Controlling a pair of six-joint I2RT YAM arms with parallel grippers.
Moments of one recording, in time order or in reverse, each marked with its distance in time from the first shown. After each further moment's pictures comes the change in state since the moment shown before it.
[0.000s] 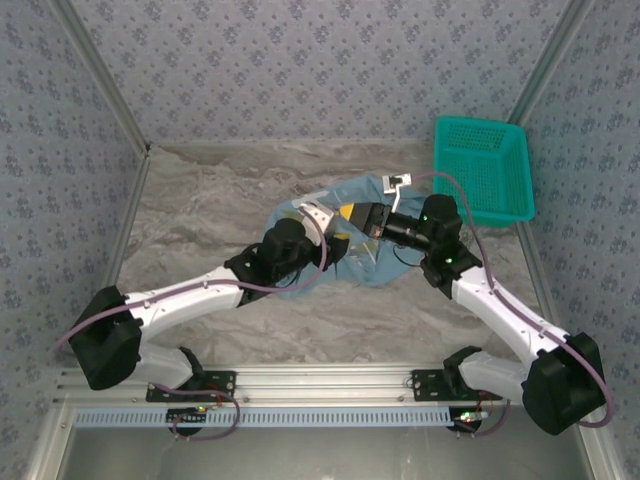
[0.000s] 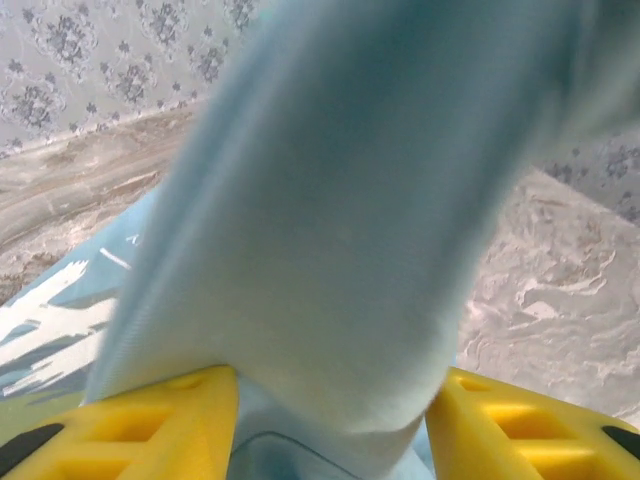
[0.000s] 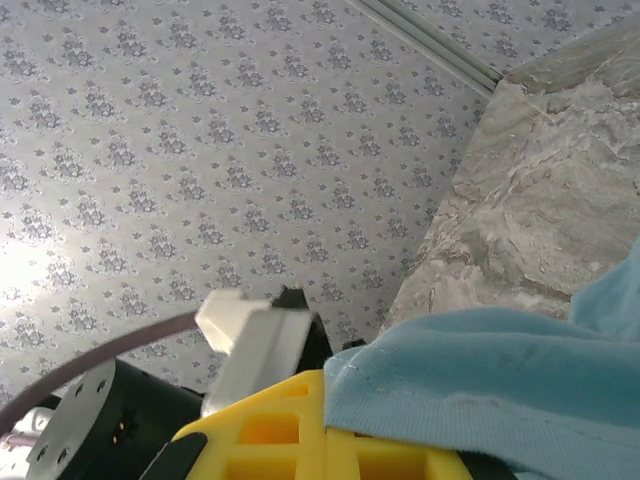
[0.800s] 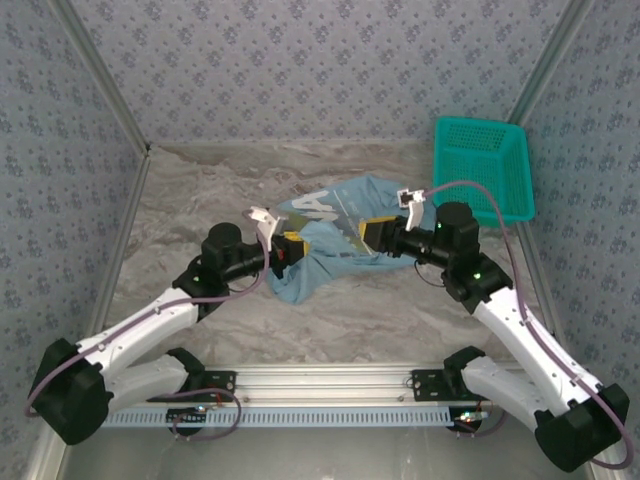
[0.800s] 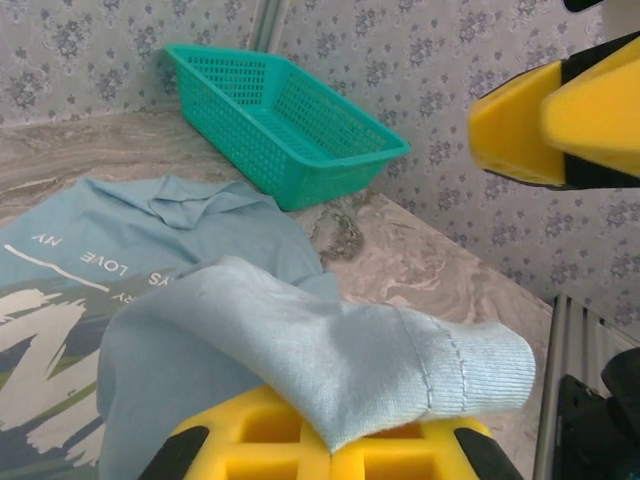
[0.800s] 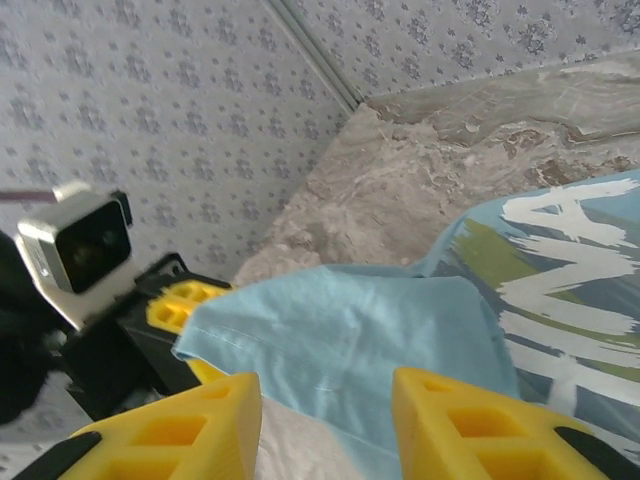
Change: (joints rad) left arm 0.267 -0.332 -0.253 0.061 0.518 -0.103; right arm 0.000 -0.212 0.061 -0.558 0.190 -0.558
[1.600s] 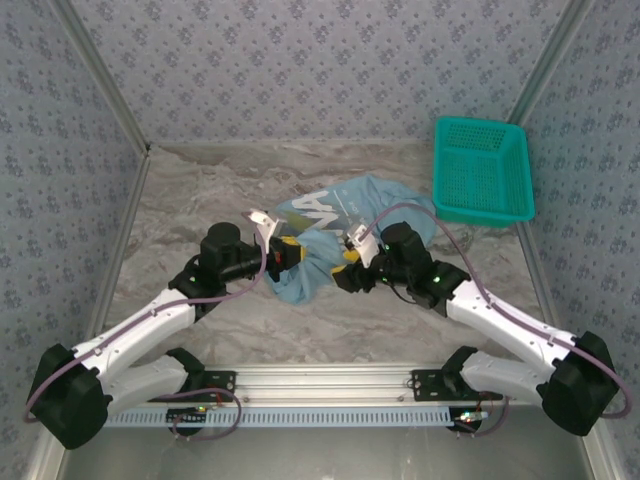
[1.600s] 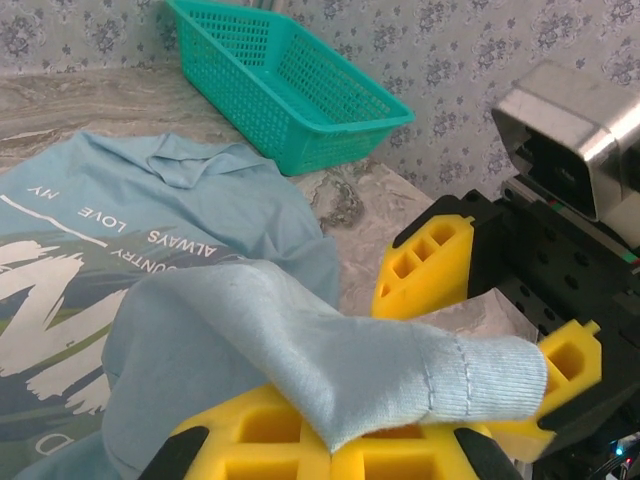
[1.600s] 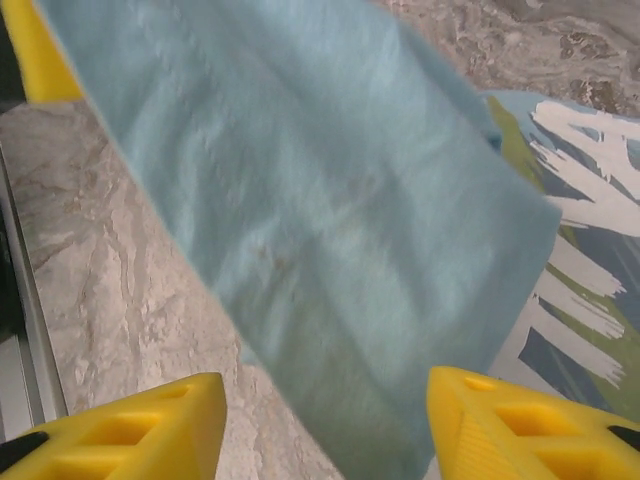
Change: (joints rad) left arm 0.013 -0.016 0.007 -0.102 0.026 -0.003; right arm 0.266 0.167 -0.074 -0.027 0.200 -0.481
